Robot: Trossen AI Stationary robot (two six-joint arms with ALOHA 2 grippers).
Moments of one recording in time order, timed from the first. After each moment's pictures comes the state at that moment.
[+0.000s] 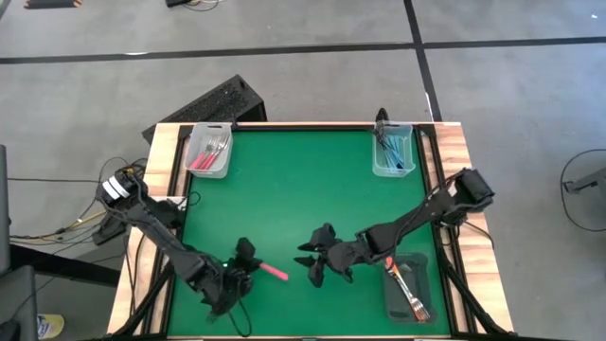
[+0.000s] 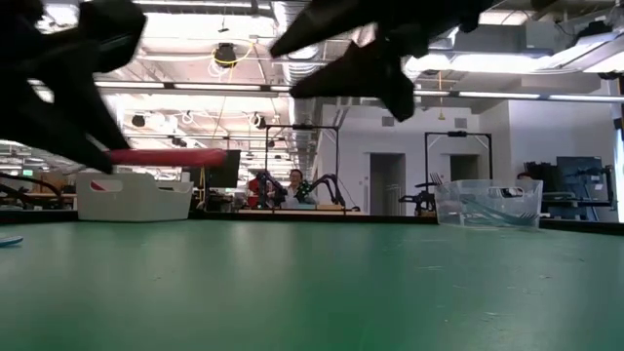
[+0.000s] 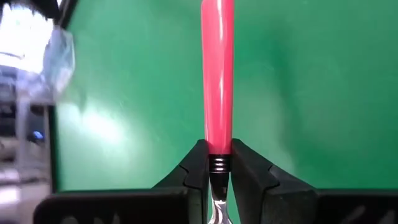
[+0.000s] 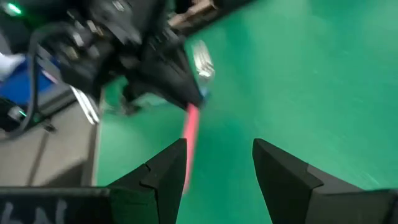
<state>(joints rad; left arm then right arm) -0.79 1.64 0.84 -0.36 -0.77 0.03 0.43 1.80 1.08 0.24 0.44 0.71</state>
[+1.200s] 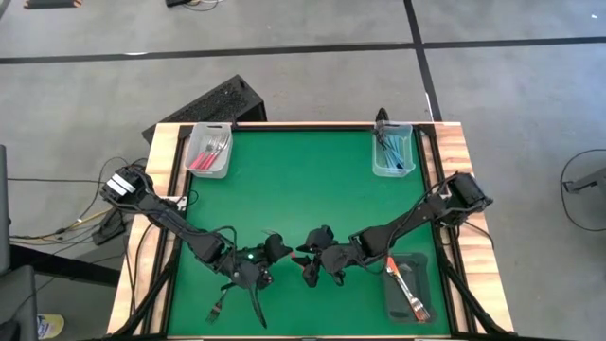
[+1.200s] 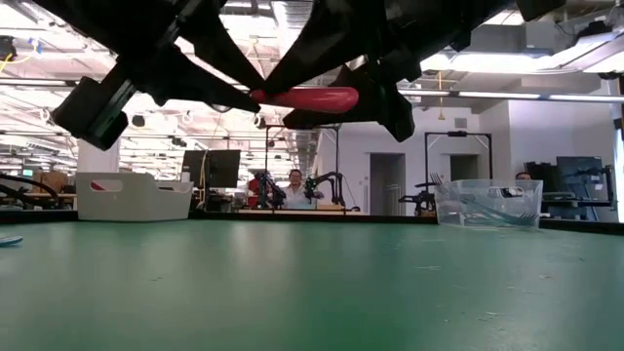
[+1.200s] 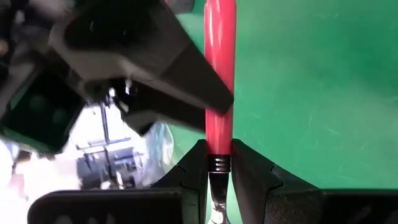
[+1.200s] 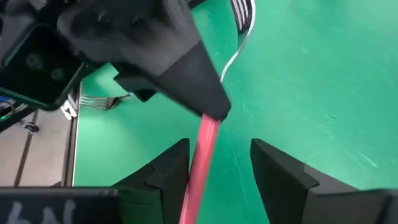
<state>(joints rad) -0.57 1.64 0.84 0.14 -0.75 1.02 0.42 1.87 1.12 0.19 0.45 0.77</state>
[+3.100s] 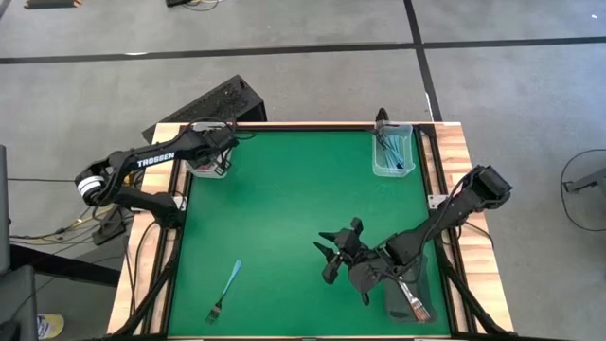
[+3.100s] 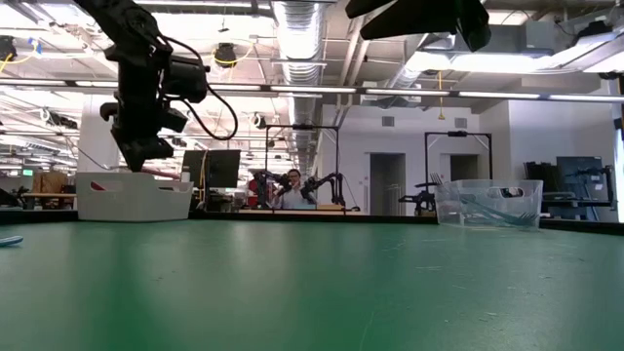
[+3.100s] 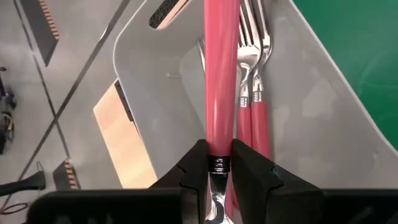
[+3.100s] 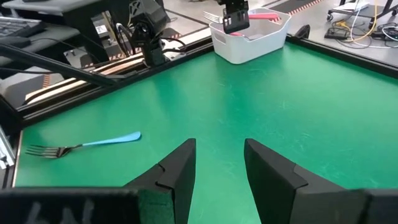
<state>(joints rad) 0.71 1.29 0.81 -0.93 -0.65 -0.18 0.58 1.67 1.12 -0.07 0.97 0.74</state>
